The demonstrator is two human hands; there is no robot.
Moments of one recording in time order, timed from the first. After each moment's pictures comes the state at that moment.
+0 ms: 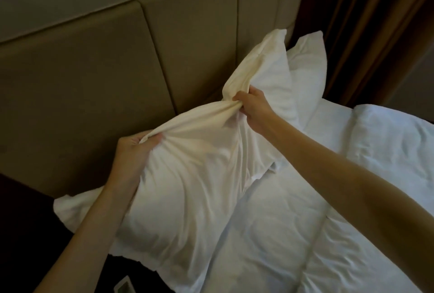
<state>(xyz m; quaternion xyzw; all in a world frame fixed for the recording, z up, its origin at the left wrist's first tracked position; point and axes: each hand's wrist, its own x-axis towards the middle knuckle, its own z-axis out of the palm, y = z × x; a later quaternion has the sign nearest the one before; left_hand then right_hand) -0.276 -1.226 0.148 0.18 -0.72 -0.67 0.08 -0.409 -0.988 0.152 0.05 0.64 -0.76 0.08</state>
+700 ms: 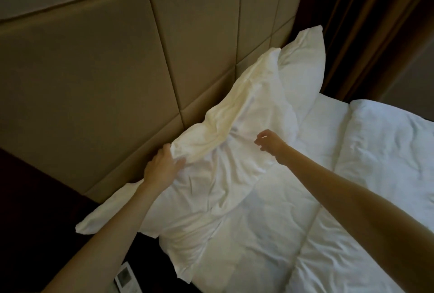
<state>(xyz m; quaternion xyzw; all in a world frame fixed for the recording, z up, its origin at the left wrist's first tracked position) -0.295 -1.229 0.021 0.11 -0.98 -0.17 -0.05 -0.358 -0.930 0.051 0.16 0.81 -0.53 0.18</state>
